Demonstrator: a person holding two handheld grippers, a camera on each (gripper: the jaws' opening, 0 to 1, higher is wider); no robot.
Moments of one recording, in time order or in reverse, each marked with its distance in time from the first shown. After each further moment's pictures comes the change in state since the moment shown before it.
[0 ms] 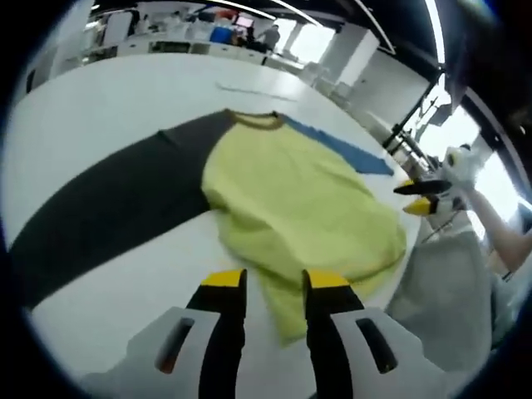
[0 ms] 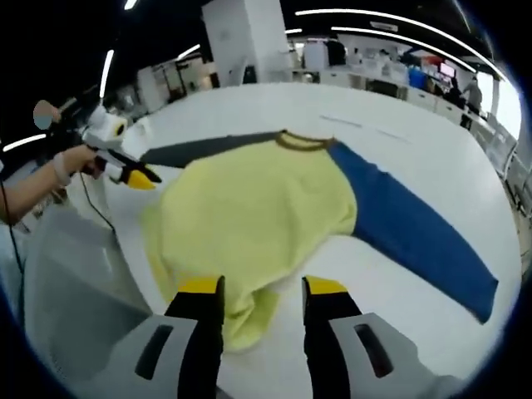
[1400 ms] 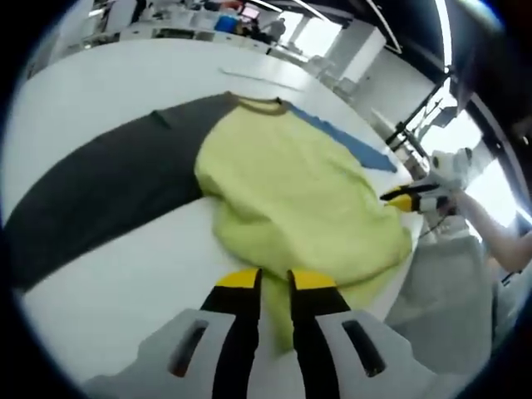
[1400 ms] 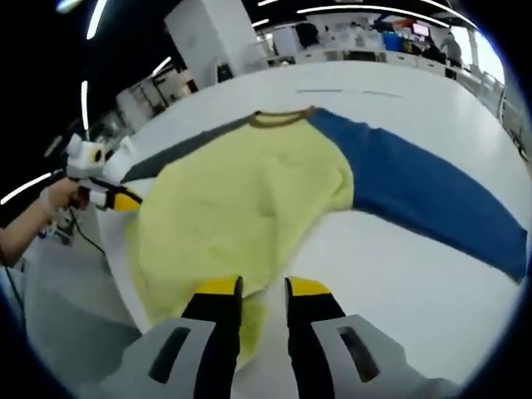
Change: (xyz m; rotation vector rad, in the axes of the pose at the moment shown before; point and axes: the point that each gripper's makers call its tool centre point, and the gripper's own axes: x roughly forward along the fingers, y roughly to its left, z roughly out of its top) left arm 0.017 -0.002 -0.010 -0.042 0.040 -0.010; right arm 0.035 -0.018 -0.015 0.205 0.008 0.015
